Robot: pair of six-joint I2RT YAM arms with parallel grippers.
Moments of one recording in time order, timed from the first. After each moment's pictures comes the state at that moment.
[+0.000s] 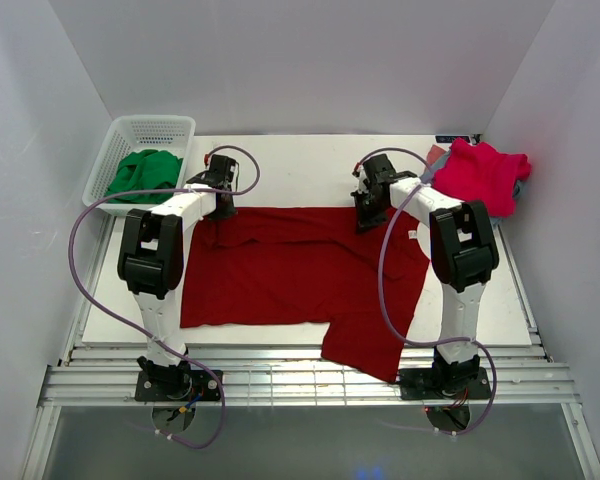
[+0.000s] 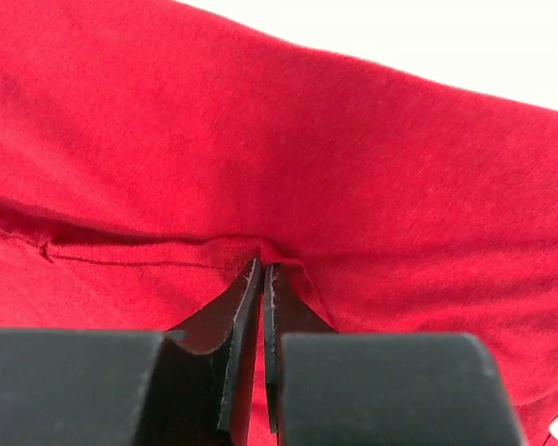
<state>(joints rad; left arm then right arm) -0.23 1.99 1.43 -0.46 -0.30 -0.30 0.34 2.05 1.50 -0.60 -0.18 0.11</state>
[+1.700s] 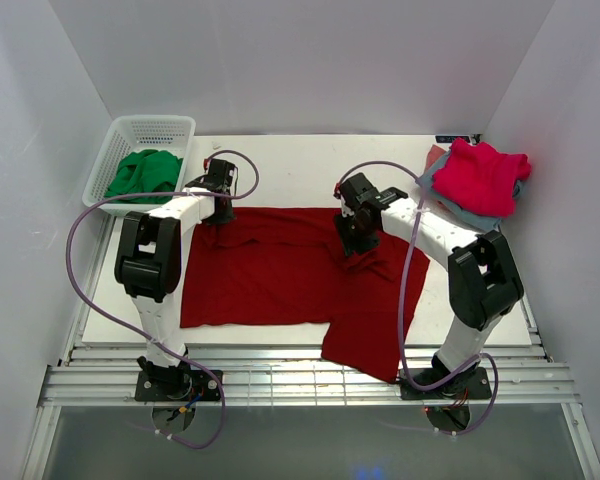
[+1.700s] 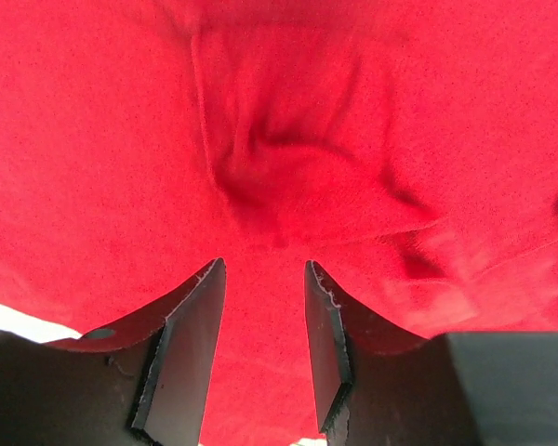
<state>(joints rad) -0.23 1.96 1.36 -0.46 -0.30 -0.30 0.58 1.75 1.33 -0.77 -0.02 0.18</state>
